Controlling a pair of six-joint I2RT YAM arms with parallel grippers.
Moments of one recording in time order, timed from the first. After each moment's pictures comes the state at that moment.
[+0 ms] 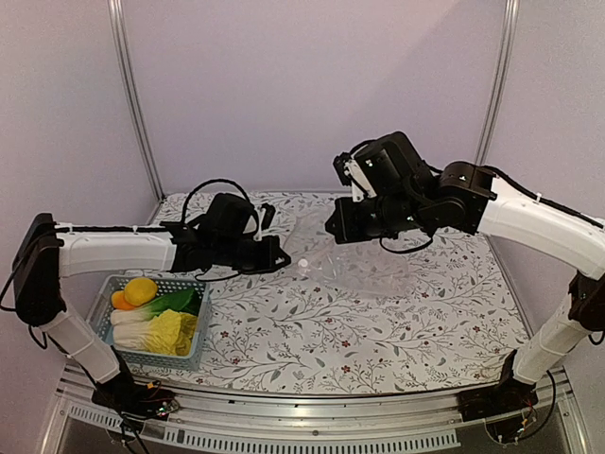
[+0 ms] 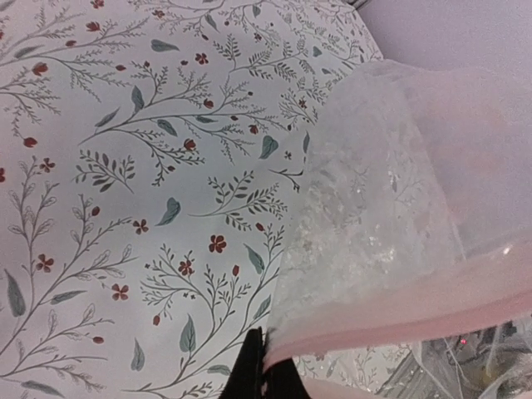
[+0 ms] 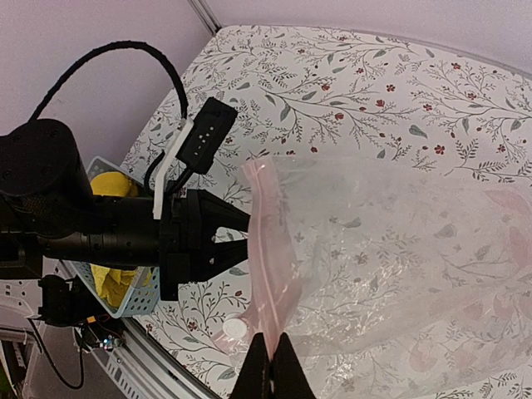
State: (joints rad) left arm -0.79 1.57 1.01 -0.10 0.12 -0.67; right arm 1.05 1.56 1.59 -0.70 0.17 0.59
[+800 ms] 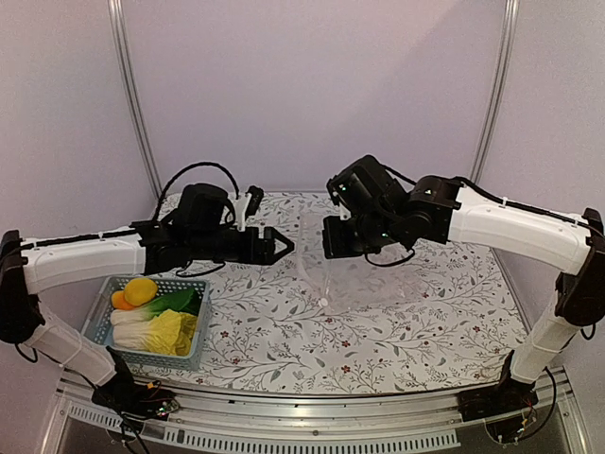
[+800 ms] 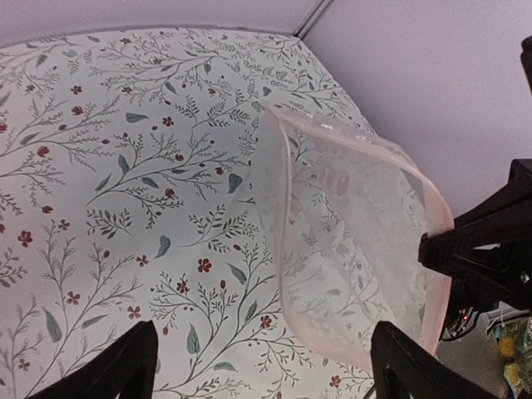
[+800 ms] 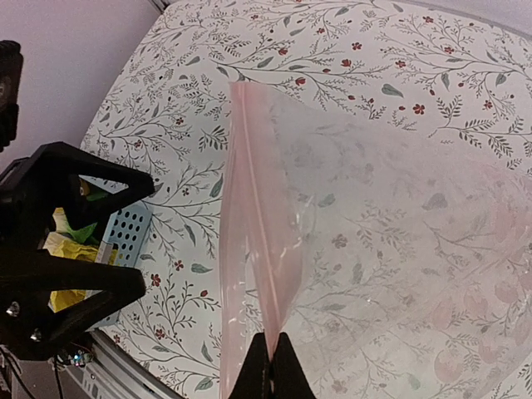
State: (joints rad) left arm -0.78 1.40 0.95 -0.08 0.16 -0.52; right arm 1.05 1.66 1.56 -0.69 0.23 0.67
